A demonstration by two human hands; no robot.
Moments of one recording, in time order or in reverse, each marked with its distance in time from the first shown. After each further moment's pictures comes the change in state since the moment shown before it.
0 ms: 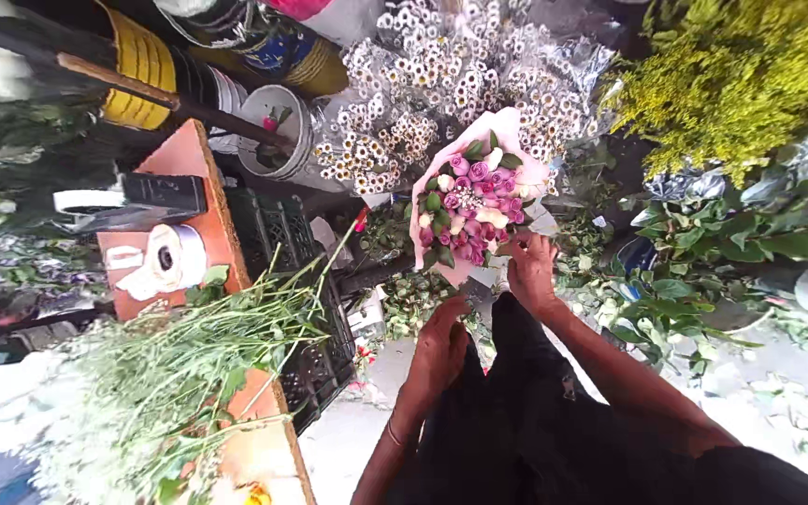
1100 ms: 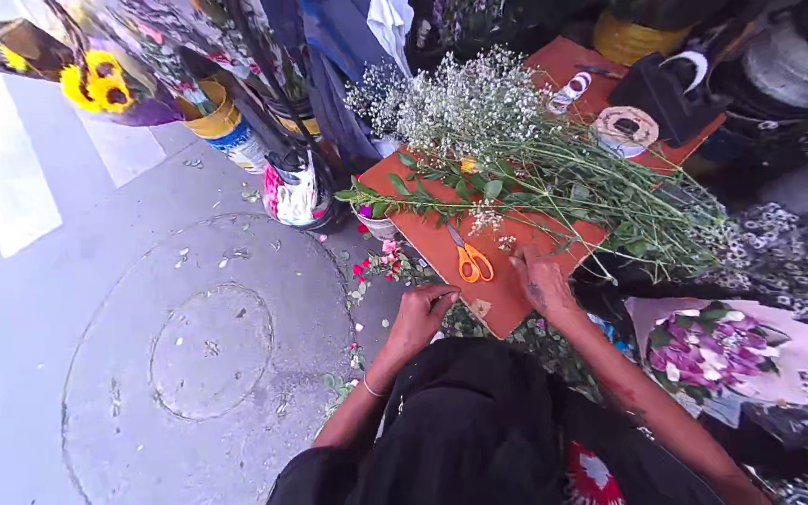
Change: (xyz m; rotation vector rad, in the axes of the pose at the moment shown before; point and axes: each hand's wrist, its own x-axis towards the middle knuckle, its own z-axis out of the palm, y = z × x) left_hand -0.499 -0.150 -0.125 -0.322 1.016 -0.350; right_hand -0.227 -0.461 0.172 -0.331 -0.869 -0.809
